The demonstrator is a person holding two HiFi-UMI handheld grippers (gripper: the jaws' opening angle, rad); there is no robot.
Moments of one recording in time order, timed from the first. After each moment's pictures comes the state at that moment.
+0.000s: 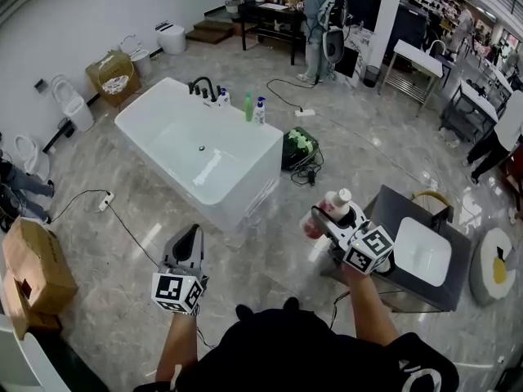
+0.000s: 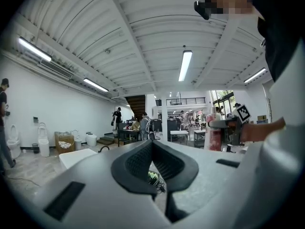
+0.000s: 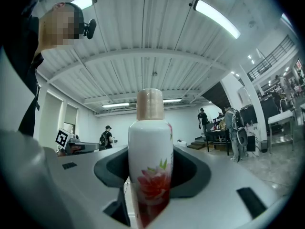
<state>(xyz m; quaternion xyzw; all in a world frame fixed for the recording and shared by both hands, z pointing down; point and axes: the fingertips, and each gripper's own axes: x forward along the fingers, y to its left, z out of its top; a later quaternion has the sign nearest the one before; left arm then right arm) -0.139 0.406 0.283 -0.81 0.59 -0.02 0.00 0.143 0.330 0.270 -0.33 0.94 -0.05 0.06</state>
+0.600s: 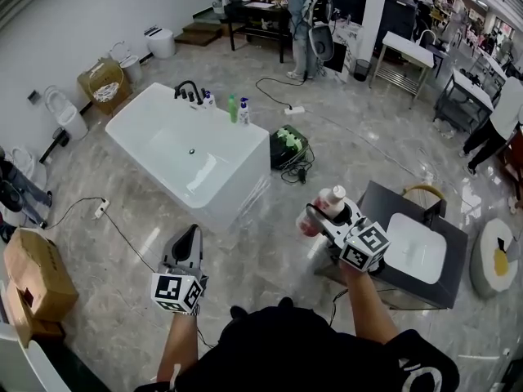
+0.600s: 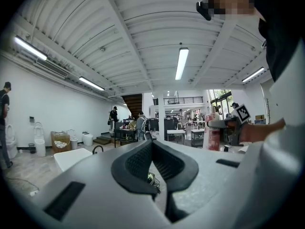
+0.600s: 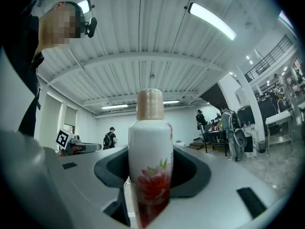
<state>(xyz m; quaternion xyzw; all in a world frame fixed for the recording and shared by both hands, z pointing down) -0.056 0.383 0.291 -0.82 0.58 -0.03 0.00 0.219 0.314 0.276 -0.34 0.94 -0.05 0.07</state>
